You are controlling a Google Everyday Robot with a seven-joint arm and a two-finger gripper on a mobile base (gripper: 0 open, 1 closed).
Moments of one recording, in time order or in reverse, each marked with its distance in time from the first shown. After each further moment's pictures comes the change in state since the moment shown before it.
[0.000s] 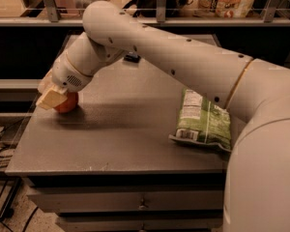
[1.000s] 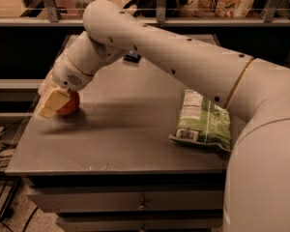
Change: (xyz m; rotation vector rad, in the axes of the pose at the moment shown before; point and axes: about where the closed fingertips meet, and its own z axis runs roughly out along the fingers) arm -0.002 0.000 -0.002 0.000 0.000 0.000
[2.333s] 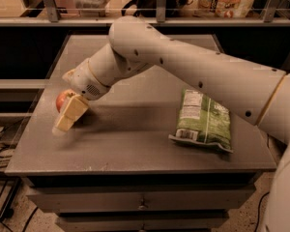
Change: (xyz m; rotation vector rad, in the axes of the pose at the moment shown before) arm 0.027 0.016 -0.017 0.048 -0.072 0.049
